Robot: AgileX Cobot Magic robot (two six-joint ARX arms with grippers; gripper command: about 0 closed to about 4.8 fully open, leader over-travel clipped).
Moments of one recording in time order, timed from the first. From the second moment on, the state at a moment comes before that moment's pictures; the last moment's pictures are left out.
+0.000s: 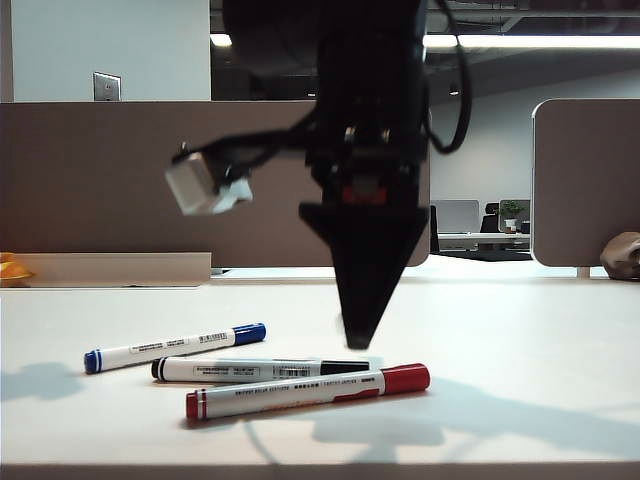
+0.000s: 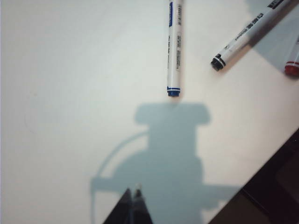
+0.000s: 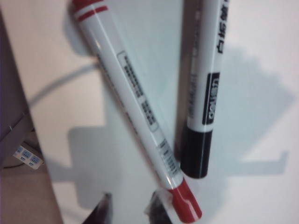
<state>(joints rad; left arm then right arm) -0.35 0.91 0.93 -0.99 0.03 0.58 0.92 1.80 1.36 -1.02 0.02 -0.58</state>
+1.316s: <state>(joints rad) -0.35 0.91 0.93 -0.93 -0.03 0.61 0.92 1.92 1.37 -0.96 0.00 -0.60</state>
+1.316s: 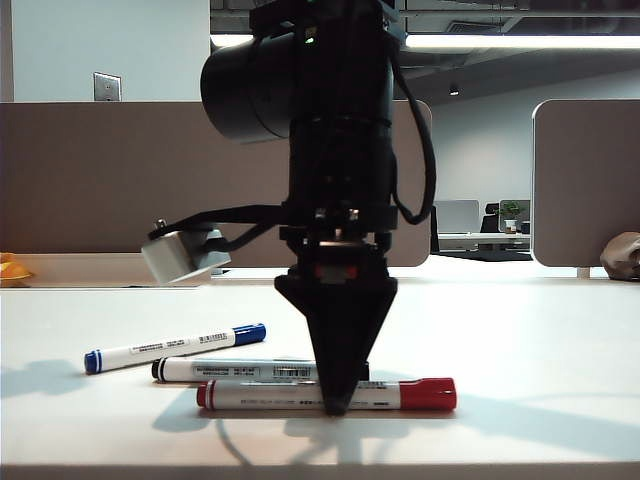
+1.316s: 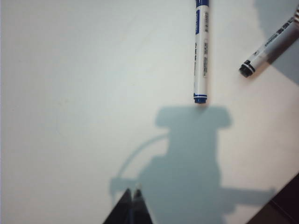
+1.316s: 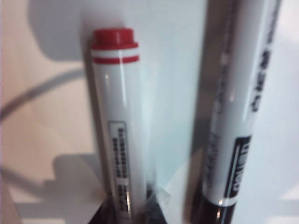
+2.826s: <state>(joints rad) -0.35 0.87 0.93 -0.96 -0.03 0.59 0.79 1.94 1.36 -1.19 0.26 -0.54</state>
